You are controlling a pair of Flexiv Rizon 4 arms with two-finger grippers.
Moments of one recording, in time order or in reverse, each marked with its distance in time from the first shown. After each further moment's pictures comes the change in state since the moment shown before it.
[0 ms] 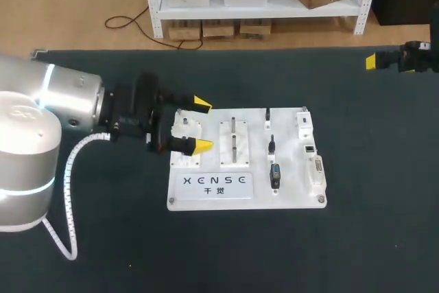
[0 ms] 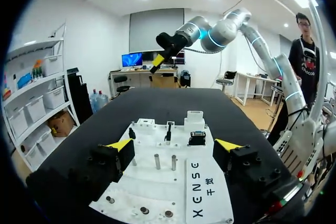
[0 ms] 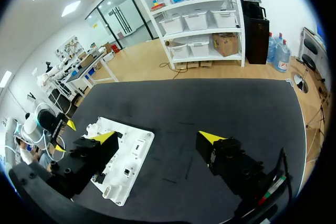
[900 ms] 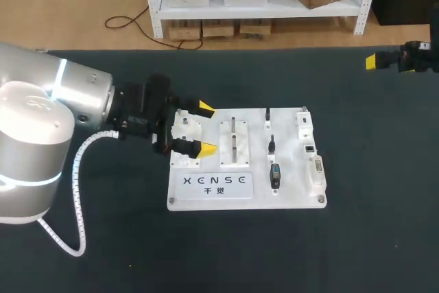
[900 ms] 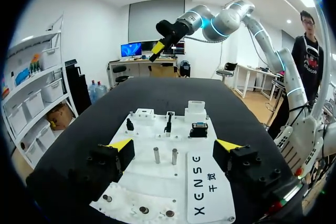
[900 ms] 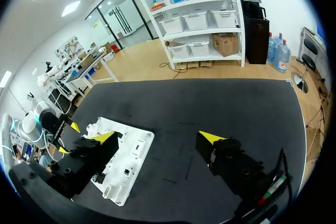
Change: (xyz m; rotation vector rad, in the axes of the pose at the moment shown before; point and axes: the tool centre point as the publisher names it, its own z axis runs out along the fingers) left arm 0.010 0.003 0.010 0.007 0.090 -0.014; right arm 0.000 0.000 0.000 0.000 0.000 0.000
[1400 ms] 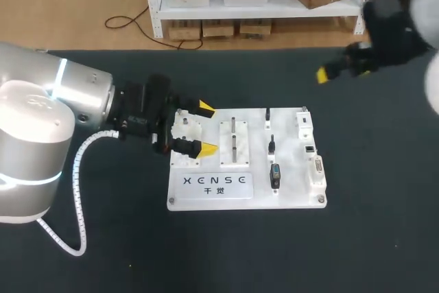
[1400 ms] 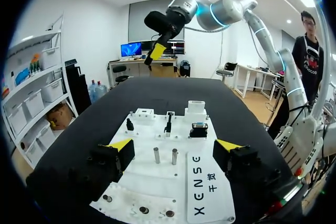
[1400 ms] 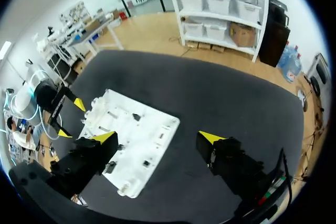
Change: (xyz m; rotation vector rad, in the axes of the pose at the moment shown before) left arm 0.000 0.000 0.000 0.000 0.002 -0.001; right arm 0.017 0.085 0.044 0.029 0.292 -0.170
